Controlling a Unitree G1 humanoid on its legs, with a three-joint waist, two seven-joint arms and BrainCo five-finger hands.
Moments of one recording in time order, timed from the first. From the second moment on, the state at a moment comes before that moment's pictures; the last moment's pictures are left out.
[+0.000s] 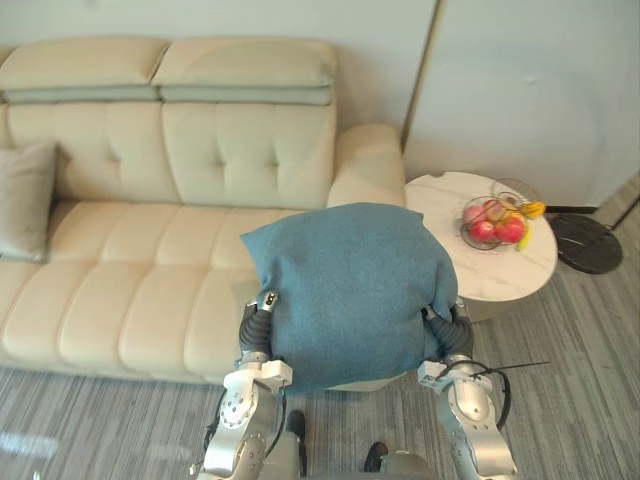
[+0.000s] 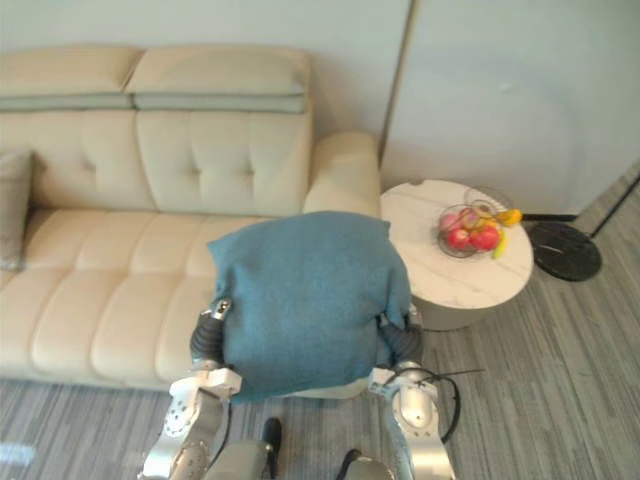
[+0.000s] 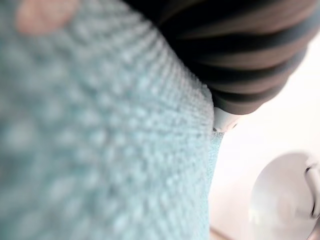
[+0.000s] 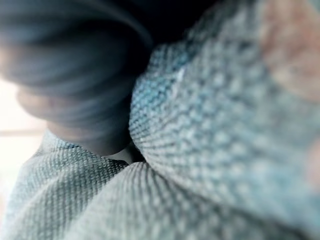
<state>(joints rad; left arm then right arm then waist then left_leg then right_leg) 0.19 0.08 -0.30 -0.06 -0.53 -0.23 0.23 0.12 -0.10 0.09 -0.06 0.12 -0.16 -0.27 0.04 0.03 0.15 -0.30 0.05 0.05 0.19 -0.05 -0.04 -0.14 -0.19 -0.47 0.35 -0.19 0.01</state>
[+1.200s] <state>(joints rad) 0.19 0.08 -0.38 -0.08 -0.51 -0.20 0.17 0.24 -0.10 0.00 -0.25 0.08 -0.17 -0.29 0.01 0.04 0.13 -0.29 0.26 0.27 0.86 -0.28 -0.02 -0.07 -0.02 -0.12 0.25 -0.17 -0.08</state>
